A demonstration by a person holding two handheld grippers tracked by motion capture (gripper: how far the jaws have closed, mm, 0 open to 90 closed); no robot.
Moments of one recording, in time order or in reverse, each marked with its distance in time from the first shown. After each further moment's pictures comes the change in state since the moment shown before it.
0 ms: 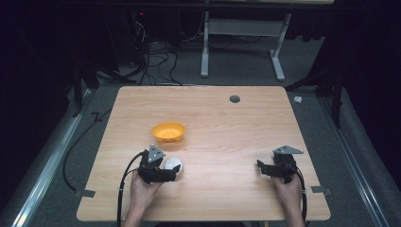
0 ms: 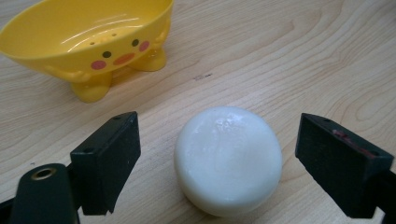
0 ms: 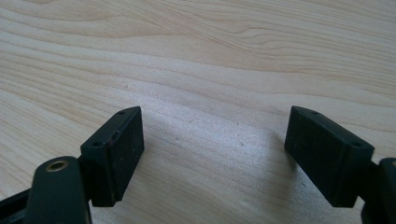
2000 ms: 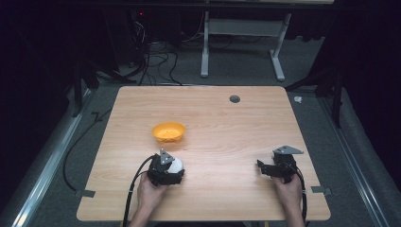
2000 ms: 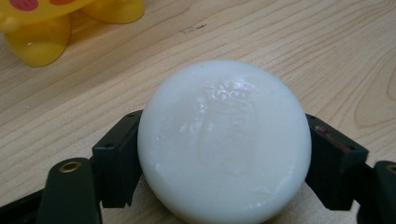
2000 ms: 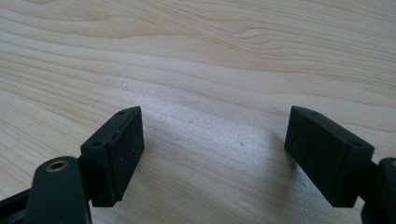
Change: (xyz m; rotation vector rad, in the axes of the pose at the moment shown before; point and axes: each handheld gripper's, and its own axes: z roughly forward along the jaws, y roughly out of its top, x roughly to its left) left arm -0.009 -0.017 0.037 0.109 0.019 0.024; right arm 0.000 0.000 0.000 0.000 0.001 0.001
